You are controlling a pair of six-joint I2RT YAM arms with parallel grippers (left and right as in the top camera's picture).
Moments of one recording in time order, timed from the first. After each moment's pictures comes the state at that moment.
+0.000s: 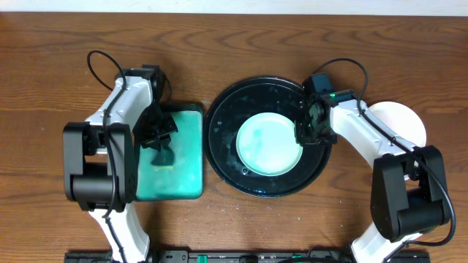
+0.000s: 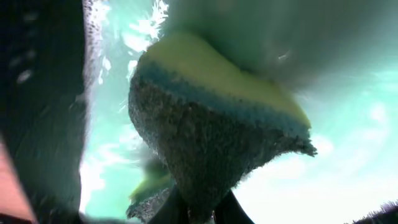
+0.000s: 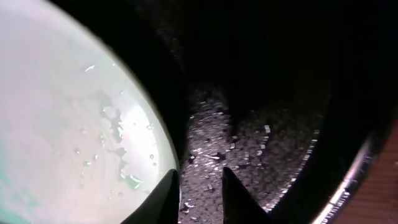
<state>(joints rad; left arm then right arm) -0.06 1.99 1.38 -1.21 0.04 -0.47 0.26 1.83 1.17 -0.85 -0.04 0.28</state>
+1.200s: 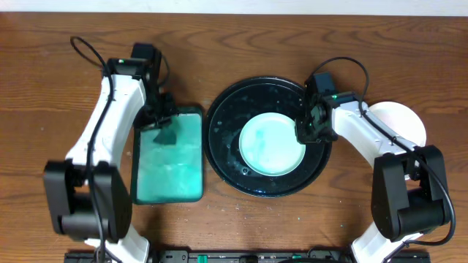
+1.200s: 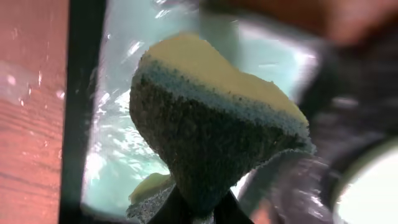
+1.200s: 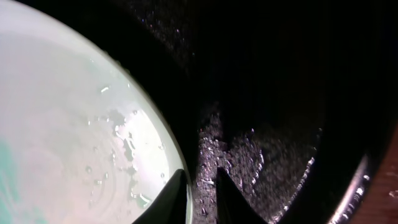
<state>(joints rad) -0.10 1.80 1.47 -1.21 0.07 -0.45 0.24 1.83 1.14 -0.76 -0.05 0.21</state>
